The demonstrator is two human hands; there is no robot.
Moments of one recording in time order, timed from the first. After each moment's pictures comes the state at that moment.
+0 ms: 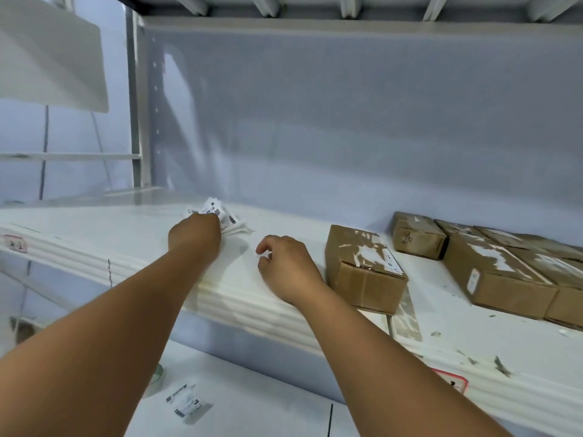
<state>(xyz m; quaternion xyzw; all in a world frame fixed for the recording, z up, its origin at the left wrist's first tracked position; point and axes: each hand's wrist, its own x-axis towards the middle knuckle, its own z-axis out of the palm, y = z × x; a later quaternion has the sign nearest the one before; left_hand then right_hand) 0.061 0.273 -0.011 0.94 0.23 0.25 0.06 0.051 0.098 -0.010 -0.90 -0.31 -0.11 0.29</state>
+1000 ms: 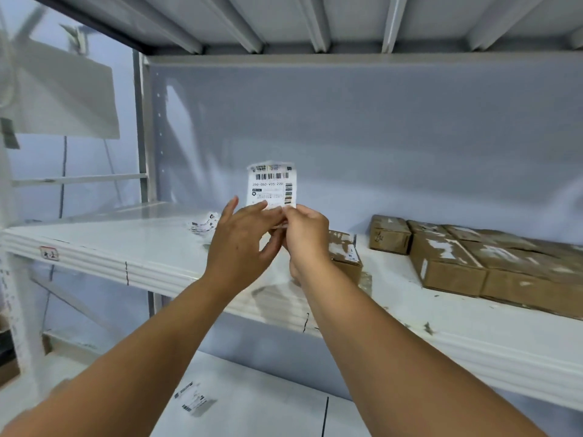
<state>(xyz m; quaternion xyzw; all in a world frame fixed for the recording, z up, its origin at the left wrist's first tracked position) -0.026 0.162 0.015 0.81 -0.13 0.56 0.11 -0.011 0.062 0.053 -0.62 -0.14 -0.05 0.77</state>
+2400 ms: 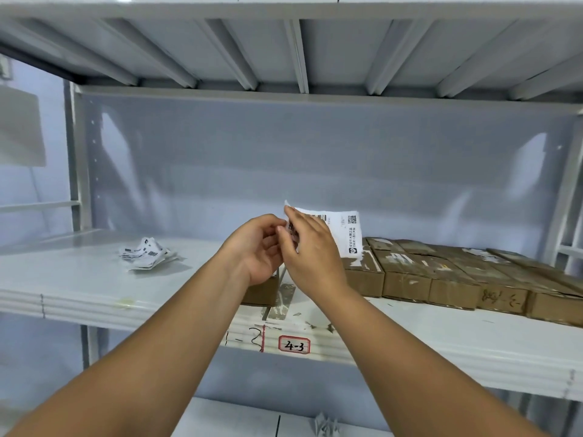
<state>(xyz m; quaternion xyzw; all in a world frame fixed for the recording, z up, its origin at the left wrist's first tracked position) -0.060 0.013 0.095 0.46 0.01 0.01 0.89 -0.035 -0.088 0.068 -0.85 -0.27 -0.35 0.30</state>
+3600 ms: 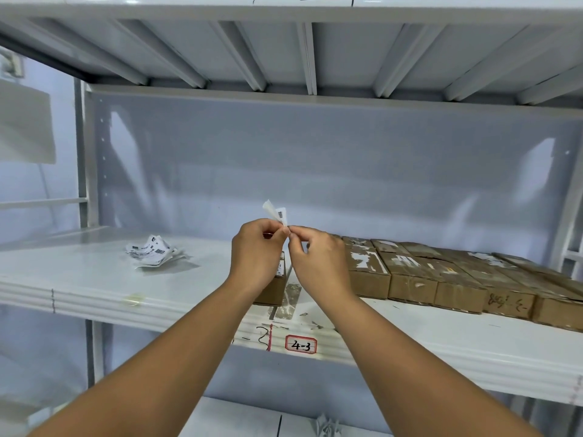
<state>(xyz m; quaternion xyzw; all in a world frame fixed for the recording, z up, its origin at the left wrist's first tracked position) -0.053 0.018 0.069 0.75 -0.02 0.36 0.55 -0.043 -0.081 0.064 -0.84 -0.21 -0.33 0.39</state>
